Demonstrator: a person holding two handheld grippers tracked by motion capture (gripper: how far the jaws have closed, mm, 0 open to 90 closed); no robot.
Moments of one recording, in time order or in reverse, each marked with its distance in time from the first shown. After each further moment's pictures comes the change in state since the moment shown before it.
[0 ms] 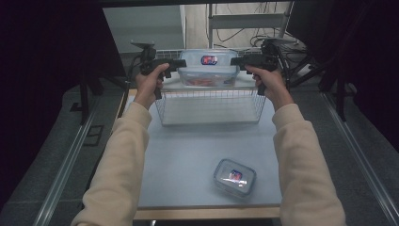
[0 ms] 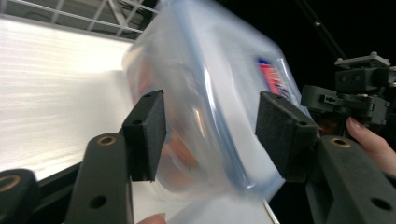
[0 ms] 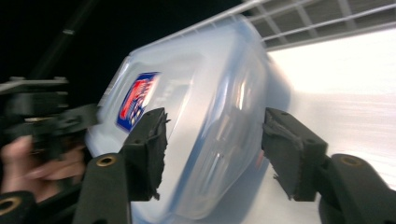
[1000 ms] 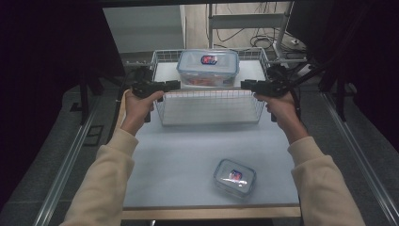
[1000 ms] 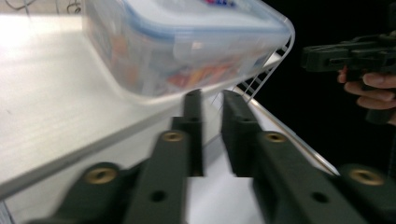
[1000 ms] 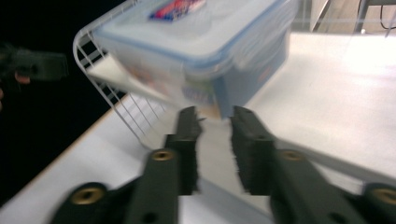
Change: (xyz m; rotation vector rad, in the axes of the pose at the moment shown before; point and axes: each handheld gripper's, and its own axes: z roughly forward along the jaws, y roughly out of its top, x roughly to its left) left arm -0.036 -0.067 -0.040 0.037 0.058 0.363; right arm 0.035 -0.083 -0.052 -0.053 -0.162 -0.448
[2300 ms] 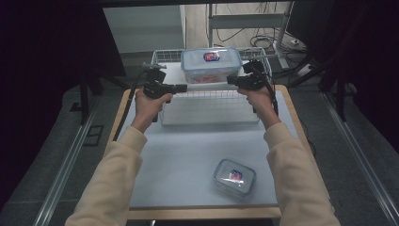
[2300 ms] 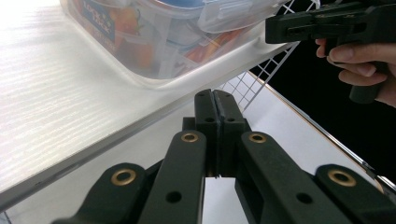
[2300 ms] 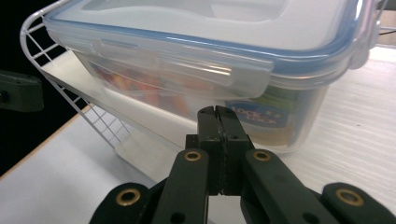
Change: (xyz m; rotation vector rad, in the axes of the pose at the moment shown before) left arm -0.001 0.001 0.028 0.078 0.033 0.047; right arm 0.001 0.015 0.068 0.027 -0.047 -0.048
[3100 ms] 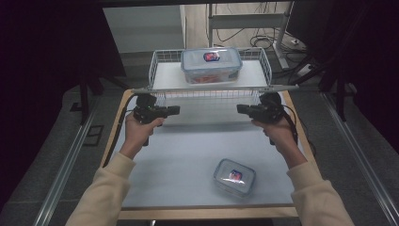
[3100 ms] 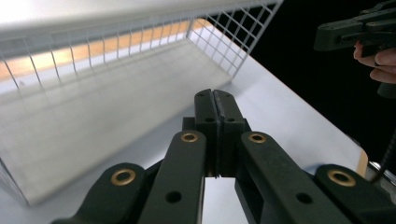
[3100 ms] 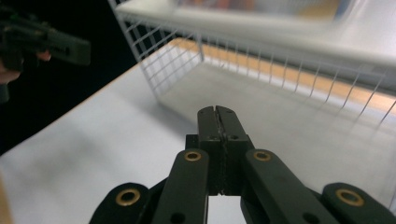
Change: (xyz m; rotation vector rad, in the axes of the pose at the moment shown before) left arm -0.020 -0.071 -0.032 -0.003 -0.025 -0.005; right arm 0.022 -0.079 -0.072 0.005 0.116 -0.060
